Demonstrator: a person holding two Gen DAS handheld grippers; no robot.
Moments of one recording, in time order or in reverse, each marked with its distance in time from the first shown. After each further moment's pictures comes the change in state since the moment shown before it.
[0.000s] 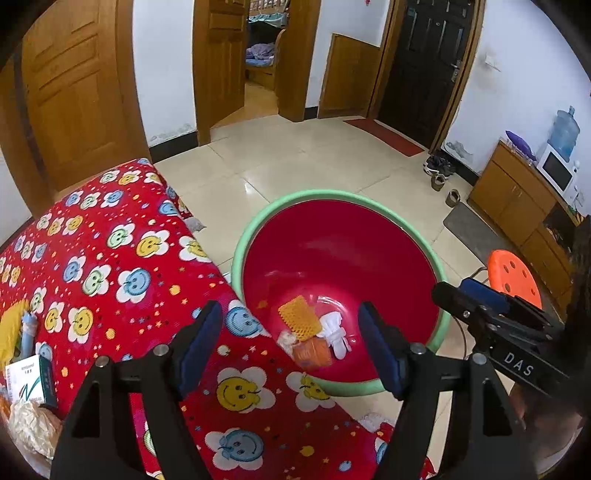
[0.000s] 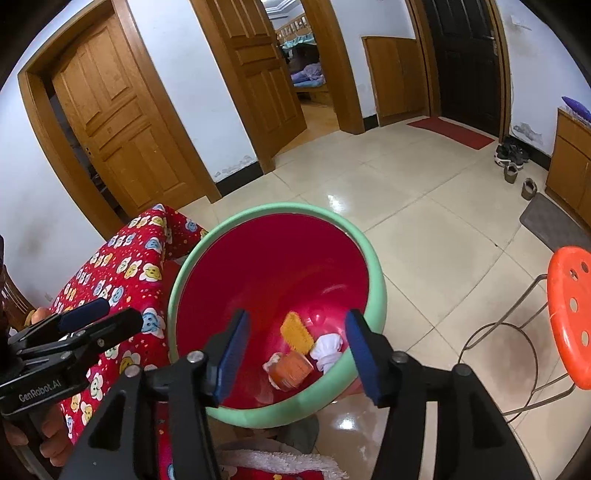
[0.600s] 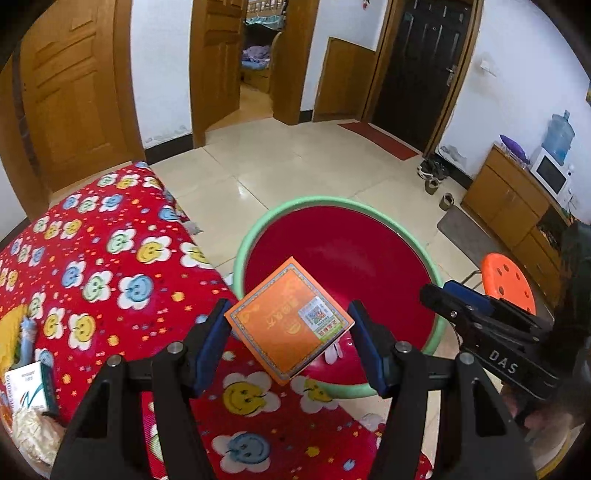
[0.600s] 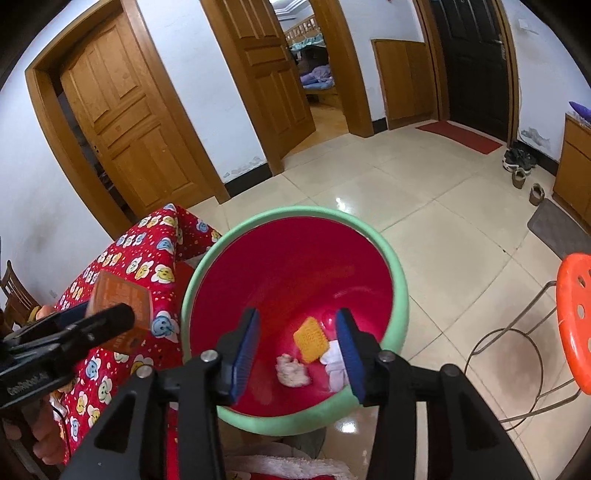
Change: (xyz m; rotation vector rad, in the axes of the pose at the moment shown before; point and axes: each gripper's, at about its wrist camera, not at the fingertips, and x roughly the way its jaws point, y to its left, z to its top) left arm 0.001 0.002 0.005 0.008 -0.004 -0.037; right arm 0.006 0.008 0.001 -0.002 -0.002 0.022
